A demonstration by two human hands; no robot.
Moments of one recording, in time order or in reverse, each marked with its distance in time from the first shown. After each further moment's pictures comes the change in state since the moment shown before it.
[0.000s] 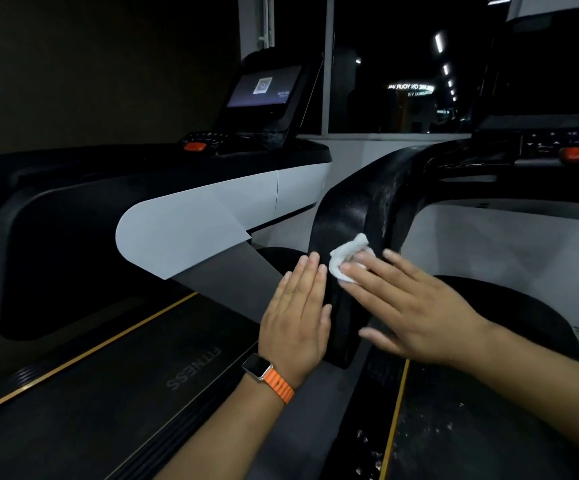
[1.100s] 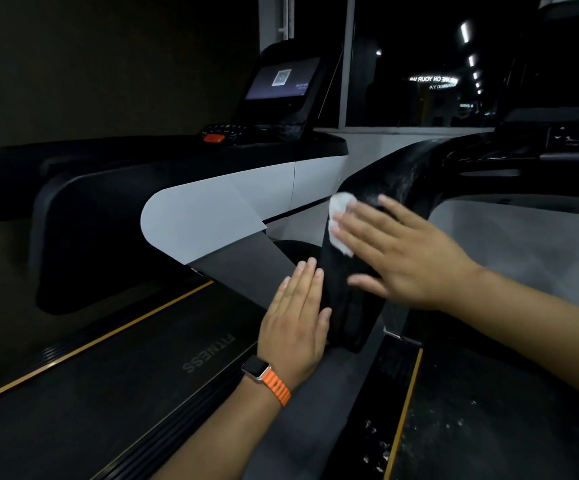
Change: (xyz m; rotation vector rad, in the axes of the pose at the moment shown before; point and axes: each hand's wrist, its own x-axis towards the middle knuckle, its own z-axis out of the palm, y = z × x) left_hand -0.034 -0.007 -0.012 0.044 -0.120 -0.093; right_hand 0.054 0.021 -0.013 -0.126 -0.103 0.038
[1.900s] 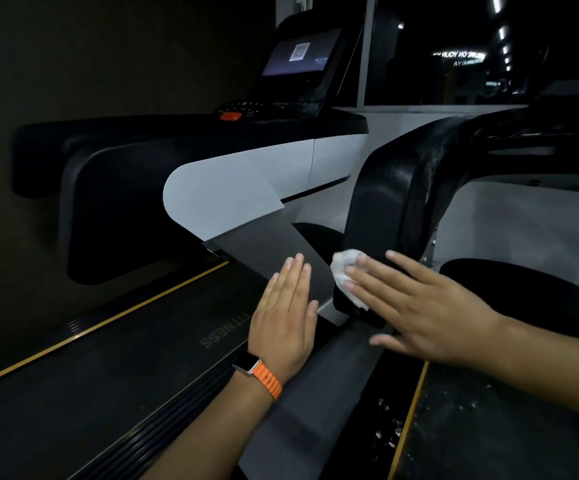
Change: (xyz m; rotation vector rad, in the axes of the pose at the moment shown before) left_hand -0.042 -0.029 -0.020 0.033 -0.109 -0.128; right_hand -0.050 -0.073 0.011 -0.035 -0.135 -0.214
